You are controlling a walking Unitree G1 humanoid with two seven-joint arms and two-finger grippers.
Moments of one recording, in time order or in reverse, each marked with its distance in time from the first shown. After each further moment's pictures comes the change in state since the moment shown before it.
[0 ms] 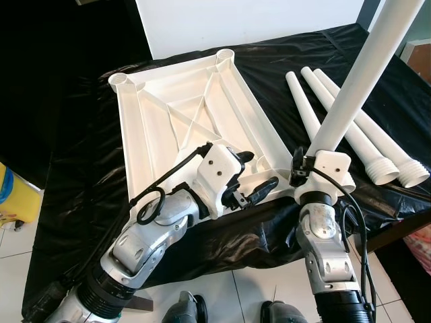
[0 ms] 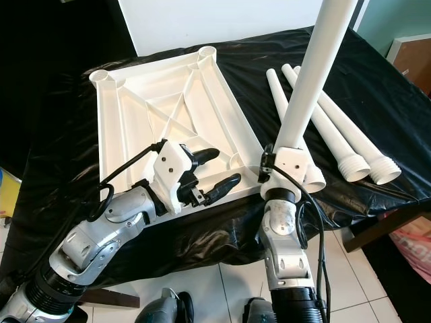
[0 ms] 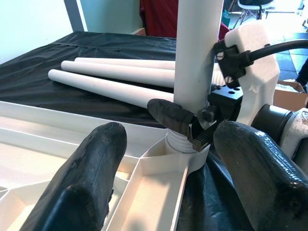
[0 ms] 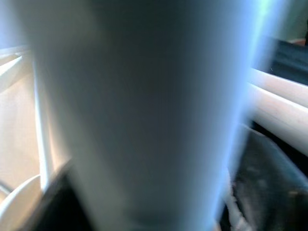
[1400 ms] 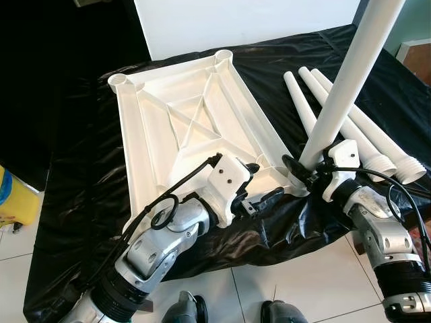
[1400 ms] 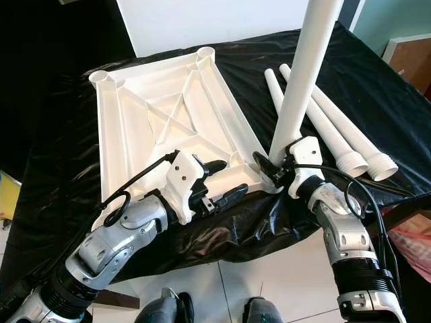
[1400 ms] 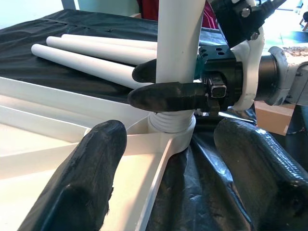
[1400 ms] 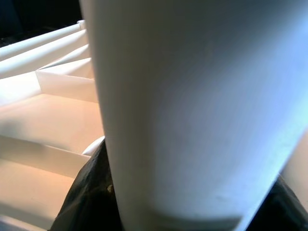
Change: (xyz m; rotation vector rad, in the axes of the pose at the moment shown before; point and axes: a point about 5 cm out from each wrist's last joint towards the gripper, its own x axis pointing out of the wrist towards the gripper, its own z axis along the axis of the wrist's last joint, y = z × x) left arm 0.010 -0.012 -0.020 -0.080 0.036 -0.025; right arm 0.038 -0.041 0.001 -0.186 0.058 0.814
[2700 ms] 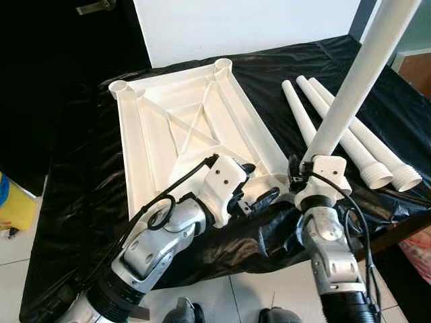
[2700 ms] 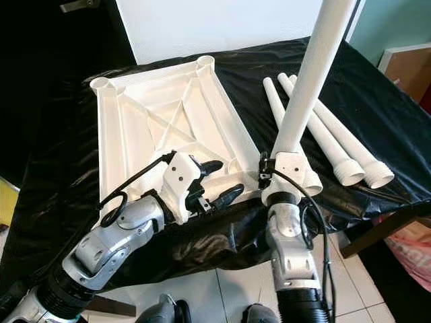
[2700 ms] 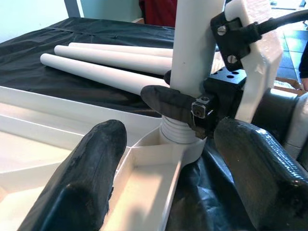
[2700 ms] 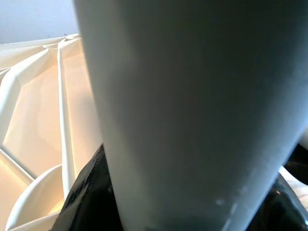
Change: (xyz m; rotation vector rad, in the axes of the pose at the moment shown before) left arm -0.004 0.004 -0.002 0.016 0.013 0.011; right arm 0.004 0.063 -0.006 0.191 0.043 -0.688
